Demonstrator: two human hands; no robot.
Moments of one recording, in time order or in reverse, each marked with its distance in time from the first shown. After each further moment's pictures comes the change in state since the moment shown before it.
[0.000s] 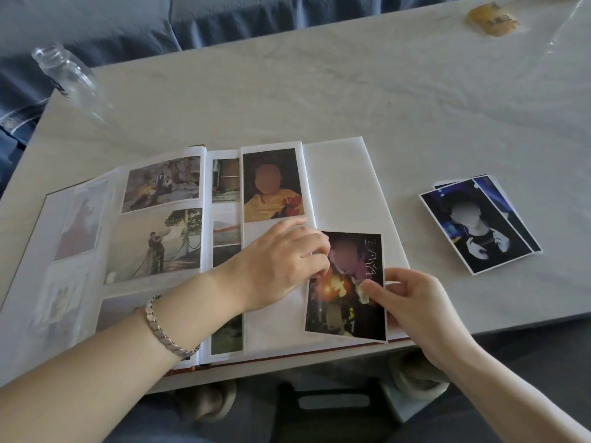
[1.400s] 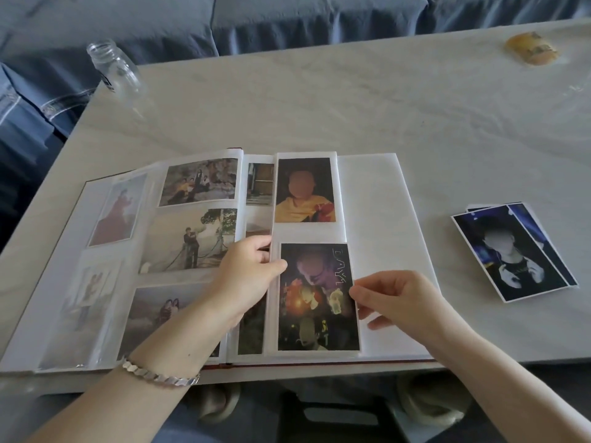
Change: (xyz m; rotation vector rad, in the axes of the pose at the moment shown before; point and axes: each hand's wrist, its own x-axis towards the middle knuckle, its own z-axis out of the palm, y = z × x) left_hand -0.035 0.012 -0.033 -1.013 0.186 -1.400; right_hand 0.008 -0.042 0.026 -0.145 -0.284 -0.087
